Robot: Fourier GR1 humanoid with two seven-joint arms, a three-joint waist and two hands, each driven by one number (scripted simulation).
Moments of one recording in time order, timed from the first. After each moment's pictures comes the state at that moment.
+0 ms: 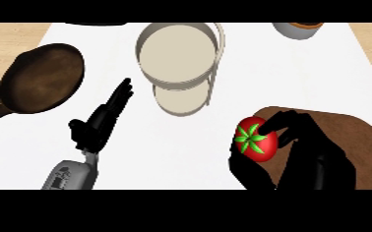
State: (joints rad) left arm -0.15 0.17 -0.15 -1.36 0.09 -0.05 -0.07; right arm -0.24 -0.01 0.61 -2.17 1.51 -0.01 1.24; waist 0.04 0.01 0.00
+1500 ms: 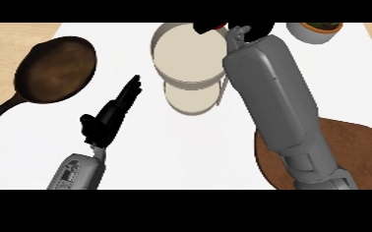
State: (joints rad) left arm -0.20 0.14 -0.17 -1.32 0.07 -0.08 -0.08; right arm -1.09 -0.01 0.02 -1.13 0.88 -0.26 1.15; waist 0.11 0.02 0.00
